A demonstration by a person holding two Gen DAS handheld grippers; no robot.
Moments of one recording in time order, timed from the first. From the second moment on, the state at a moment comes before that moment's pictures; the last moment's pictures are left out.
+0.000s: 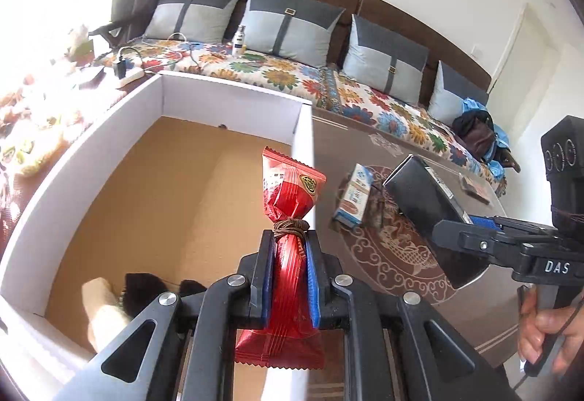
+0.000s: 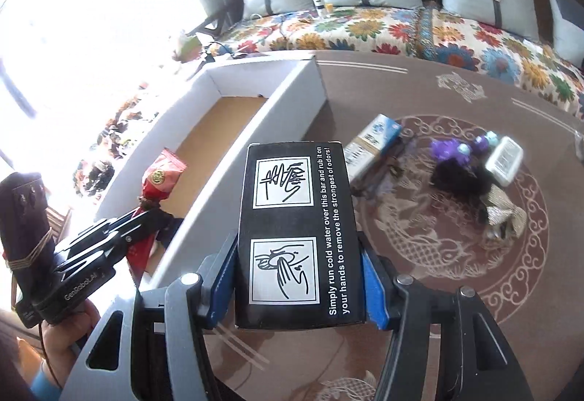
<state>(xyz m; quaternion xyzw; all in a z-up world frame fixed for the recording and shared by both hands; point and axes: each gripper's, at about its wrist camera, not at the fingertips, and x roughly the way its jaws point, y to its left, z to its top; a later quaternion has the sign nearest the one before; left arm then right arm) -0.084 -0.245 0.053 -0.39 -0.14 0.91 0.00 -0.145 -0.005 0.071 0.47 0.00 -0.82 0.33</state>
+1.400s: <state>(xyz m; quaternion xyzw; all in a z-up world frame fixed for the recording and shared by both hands) -0.091 0.003 -0.051 -0.47 -0.06 0.87 0.13 -0.152 0.260 -0.095 0.46 0.07 -0.89 0.02</state>
